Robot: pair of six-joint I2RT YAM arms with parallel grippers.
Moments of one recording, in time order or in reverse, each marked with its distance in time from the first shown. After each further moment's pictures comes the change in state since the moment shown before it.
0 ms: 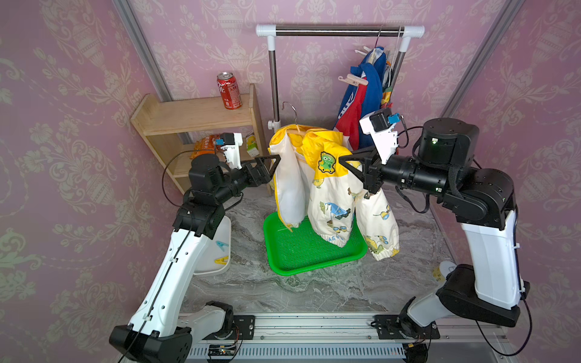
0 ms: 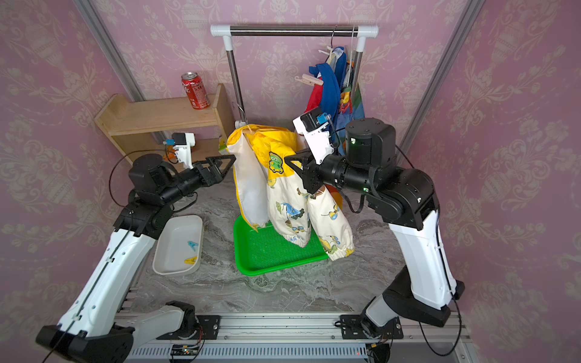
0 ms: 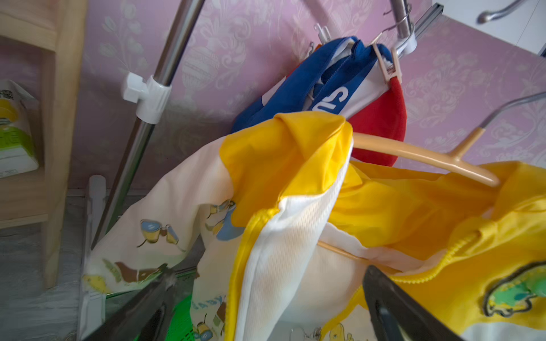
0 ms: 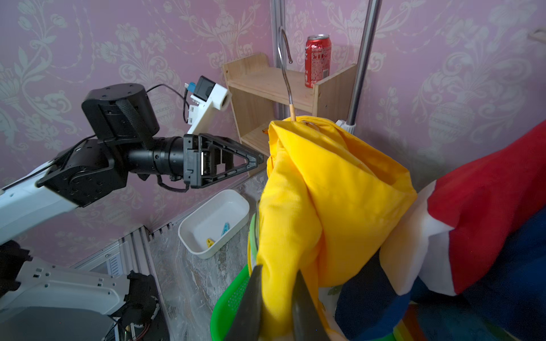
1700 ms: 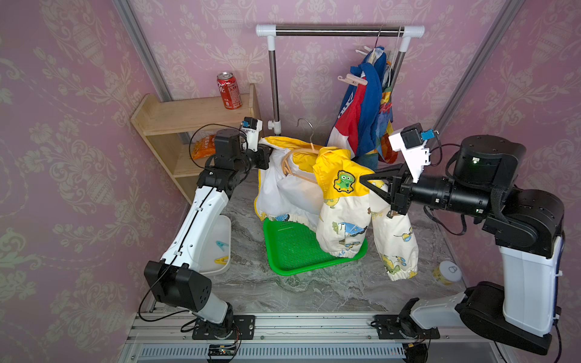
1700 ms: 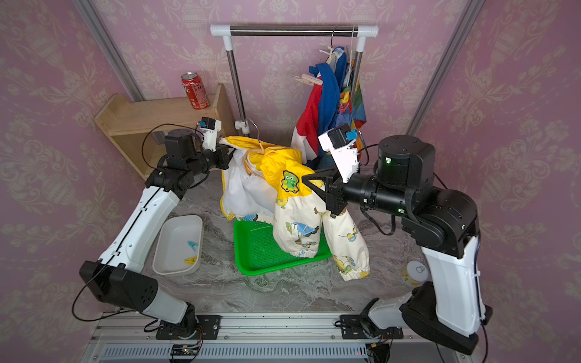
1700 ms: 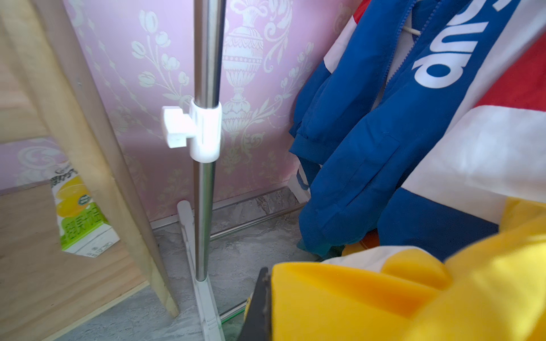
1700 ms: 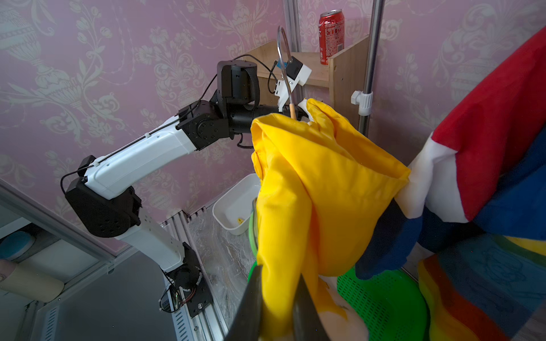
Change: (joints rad) left arm 0.066 0.364 0.282 -0.108 -0.072 0.416; right arm -0.026 -0.198 -0.137 -0.071 -0.078 0.084
